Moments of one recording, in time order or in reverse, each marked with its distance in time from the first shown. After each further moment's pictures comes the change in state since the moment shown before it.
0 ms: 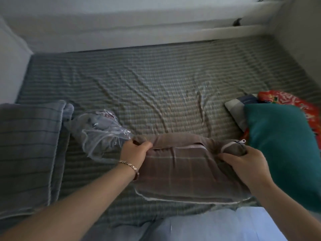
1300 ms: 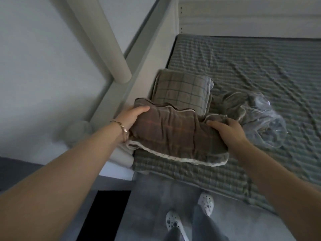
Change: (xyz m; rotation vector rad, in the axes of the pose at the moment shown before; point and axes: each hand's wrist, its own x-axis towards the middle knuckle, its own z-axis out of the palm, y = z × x) left_hand -0.061 -0.222 -0.668 -0.365 0.179 -0.176; right_hand -0.413 -0.279 0.437 0.376 -0.545 -0.126
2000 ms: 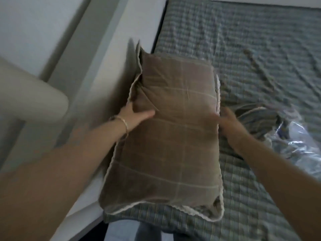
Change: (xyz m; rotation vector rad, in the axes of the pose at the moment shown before) left_hand 0.337 -0.010 0.076 0.480 -0.059 -0.054; right_hand 0.353 0.043 0.052 0.040 -0.202 0.206
